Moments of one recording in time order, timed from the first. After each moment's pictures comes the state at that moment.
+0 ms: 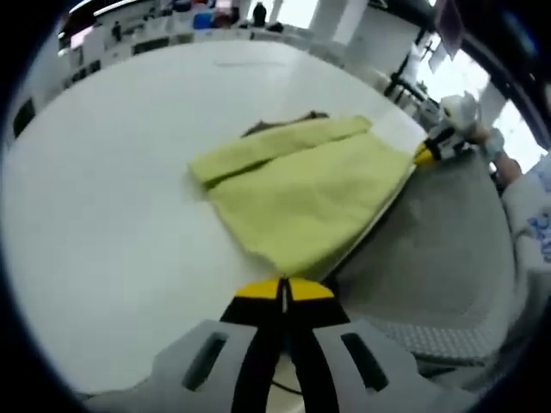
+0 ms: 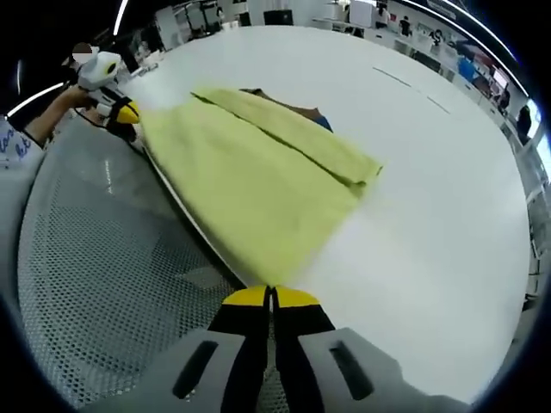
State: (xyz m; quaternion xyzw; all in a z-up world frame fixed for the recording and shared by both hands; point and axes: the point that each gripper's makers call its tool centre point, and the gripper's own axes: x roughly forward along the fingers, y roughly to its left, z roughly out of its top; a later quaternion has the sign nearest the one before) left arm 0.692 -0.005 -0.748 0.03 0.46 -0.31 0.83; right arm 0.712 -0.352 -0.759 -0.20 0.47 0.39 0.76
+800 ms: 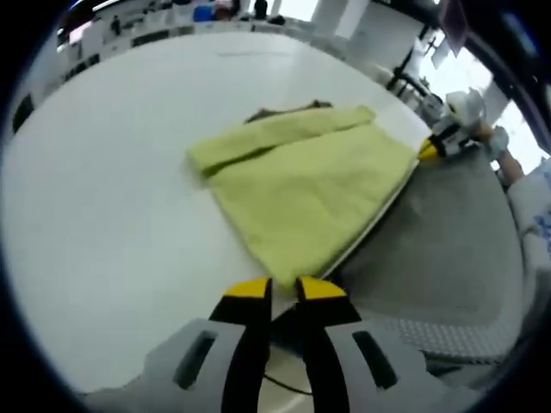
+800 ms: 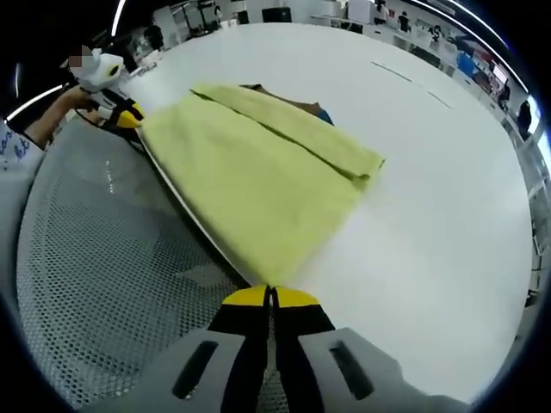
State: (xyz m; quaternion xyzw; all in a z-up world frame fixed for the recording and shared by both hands) left arm 0.691 -0.006 -0.765 0.01 0.48 -0.31 0.82; right arm 0.708 -0.354 -0.766 -0.19 0.48 0.39 0.76
